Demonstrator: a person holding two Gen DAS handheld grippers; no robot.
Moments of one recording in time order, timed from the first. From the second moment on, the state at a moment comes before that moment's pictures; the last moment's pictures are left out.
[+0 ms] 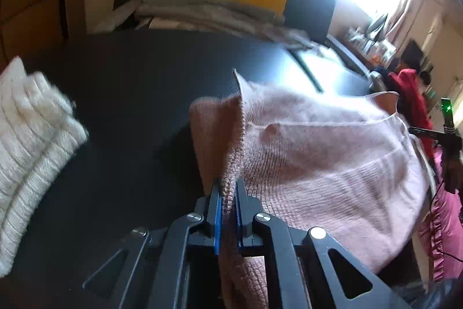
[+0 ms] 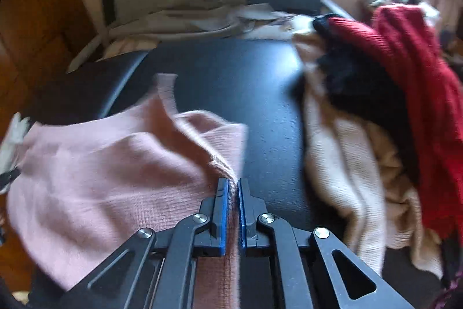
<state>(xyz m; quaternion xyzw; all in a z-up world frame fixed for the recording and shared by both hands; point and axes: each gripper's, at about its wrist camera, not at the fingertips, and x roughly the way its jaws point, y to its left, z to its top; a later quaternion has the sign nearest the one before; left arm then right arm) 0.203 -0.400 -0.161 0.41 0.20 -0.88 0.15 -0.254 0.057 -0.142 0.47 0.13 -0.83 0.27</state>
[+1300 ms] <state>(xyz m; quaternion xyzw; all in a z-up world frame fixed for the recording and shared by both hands) 0.214 -0.318 -0.158 0.40 0.14 -0.88 0.20 -0.123 0.059 -0.173 0.43 0.12 -0.84 0.30</state>
